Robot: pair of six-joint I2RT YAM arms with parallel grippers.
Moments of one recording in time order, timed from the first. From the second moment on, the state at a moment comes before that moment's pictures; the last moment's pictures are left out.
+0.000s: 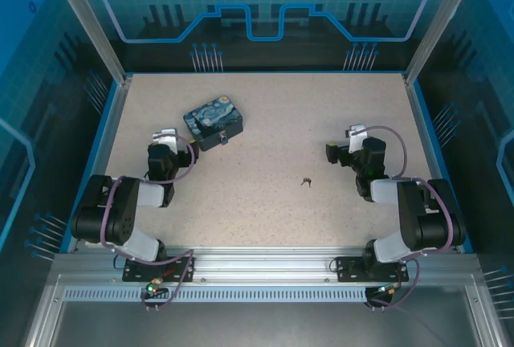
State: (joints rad) left arm -0.02 1.54 0.35 0.82 -0.10 -0.09; right arm 0.03 1.49 0.42 0.63 -0.08 -0.09
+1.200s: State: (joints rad) left arm -0.02 1.28 0.37 0.64 -0.24 -0.18; right arm 0.03 1.20 0.57 0.27 -0.06 0.13
